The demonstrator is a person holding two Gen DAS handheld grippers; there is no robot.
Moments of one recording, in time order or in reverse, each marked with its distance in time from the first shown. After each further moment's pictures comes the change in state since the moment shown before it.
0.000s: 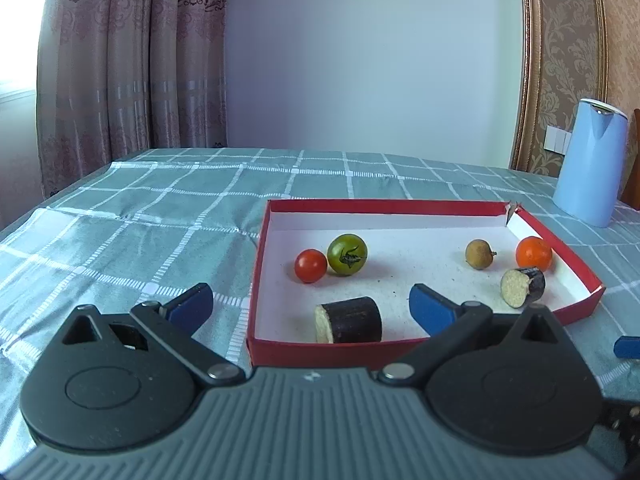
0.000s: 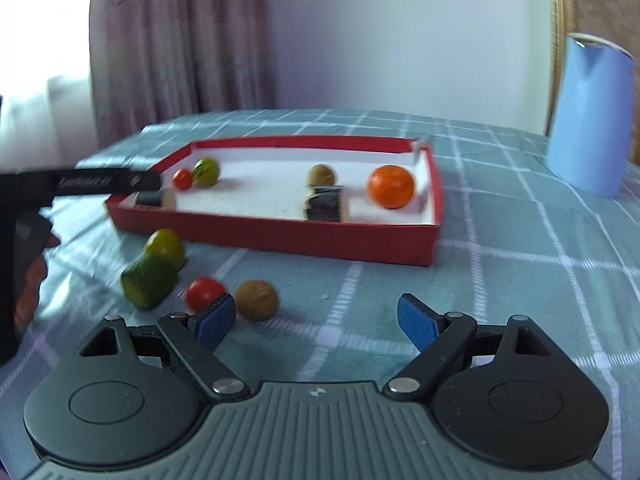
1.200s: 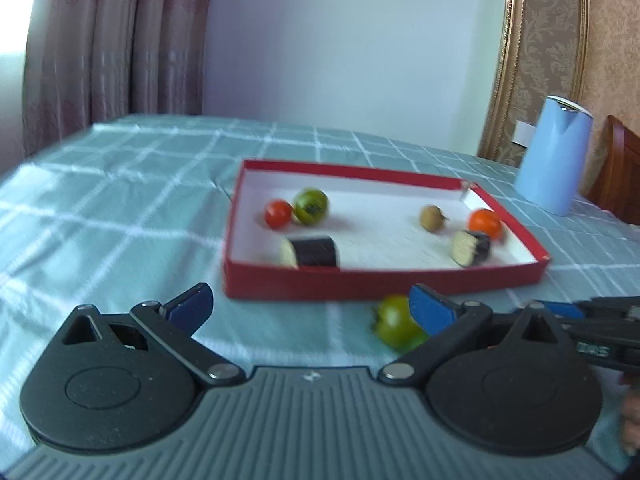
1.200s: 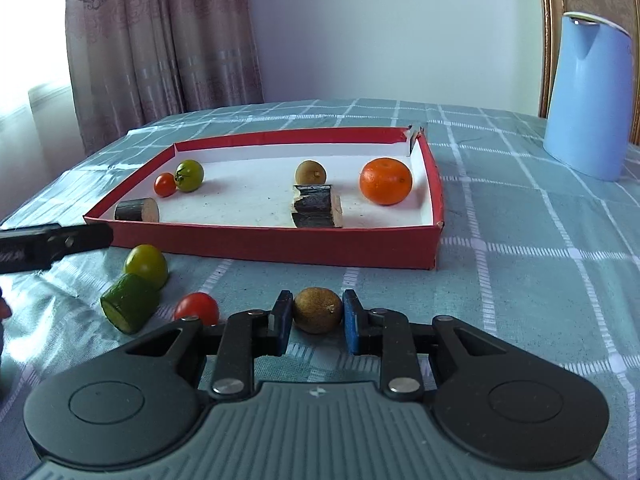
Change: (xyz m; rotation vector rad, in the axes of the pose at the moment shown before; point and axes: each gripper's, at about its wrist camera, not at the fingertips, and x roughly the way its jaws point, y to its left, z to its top) left arm -0.034 -0.001 -0.024 -0.061 0.084 -0.123; right arm 0.019 -0.009 0.011 0.092 0.028 -0.026
